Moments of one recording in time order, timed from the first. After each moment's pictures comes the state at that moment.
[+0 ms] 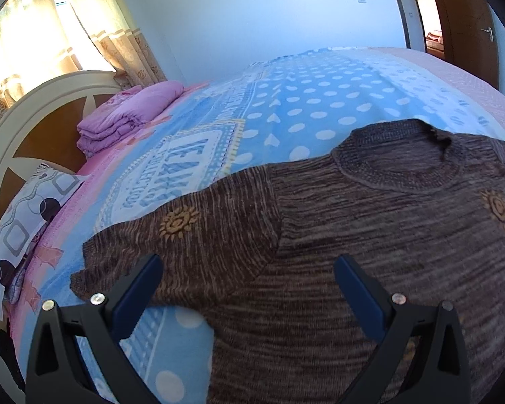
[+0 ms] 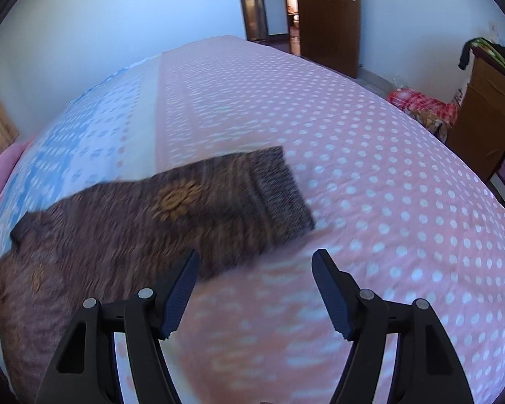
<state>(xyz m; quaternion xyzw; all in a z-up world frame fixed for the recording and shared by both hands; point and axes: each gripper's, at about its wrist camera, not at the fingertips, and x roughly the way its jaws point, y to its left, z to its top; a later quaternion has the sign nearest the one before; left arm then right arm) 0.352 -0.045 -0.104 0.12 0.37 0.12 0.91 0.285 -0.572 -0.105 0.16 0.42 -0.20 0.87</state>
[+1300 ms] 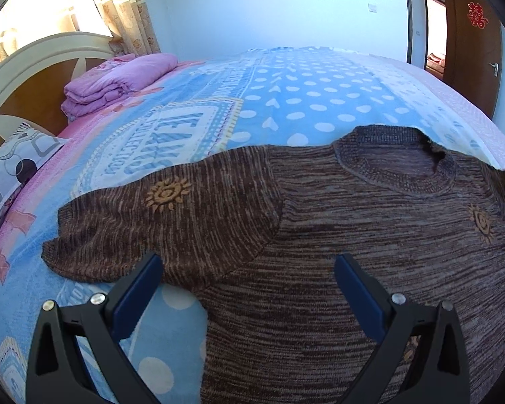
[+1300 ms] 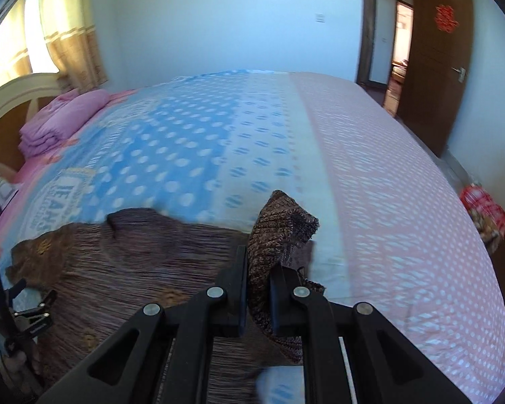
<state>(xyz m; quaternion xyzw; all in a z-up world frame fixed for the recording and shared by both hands) 0.344 -0.016 -0.107 0.03 0.40 0.08 0.91 0.367 -0.361 0.007 0.01 0.39 -0.01 0.92</state>
